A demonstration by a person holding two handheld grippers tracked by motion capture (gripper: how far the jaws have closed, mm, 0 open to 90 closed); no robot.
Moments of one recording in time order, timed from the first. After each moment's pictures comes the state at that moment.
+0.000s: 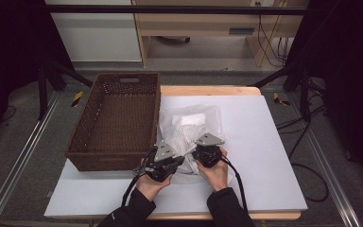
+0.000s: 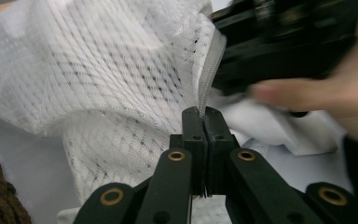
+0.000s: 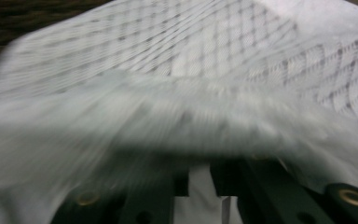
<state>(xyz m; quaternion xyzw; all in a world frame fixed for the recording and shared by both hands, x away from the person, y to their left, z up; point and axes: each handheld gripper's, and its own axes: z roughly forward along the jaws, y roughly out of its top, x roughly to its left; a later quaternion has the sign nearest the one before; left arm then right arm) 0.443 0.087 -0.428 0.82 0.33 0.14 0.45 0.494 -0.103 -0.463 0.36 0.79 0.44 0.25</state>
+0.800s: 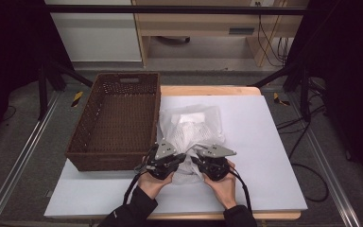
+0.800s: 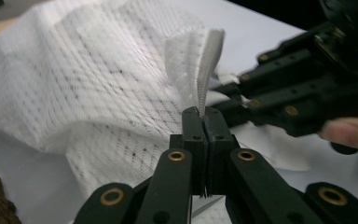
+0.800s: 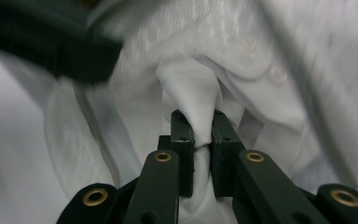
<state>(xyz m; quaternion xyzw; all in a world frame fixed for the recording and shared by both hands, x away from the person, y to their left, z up) 0.442 0.083 -0.414 0.81 0.31 0.15 0.47 0.455 -0.121 -0.459 0.36 0.78 0.47 0.18</state>
